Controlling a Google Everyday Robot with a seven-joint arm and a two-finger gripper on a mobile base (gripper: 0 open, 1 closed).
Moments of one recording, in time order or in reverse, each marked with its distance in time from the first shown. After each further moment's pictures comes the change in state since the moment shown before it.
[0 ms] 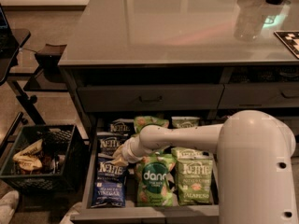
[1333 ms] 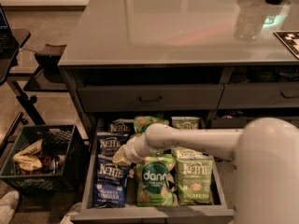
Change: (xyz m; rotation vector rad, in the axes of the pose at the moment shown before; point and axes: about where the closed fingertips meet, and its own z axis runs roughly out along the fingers) arm -0.009 0.011 -0.021 -0.032 -0.056 -0.022
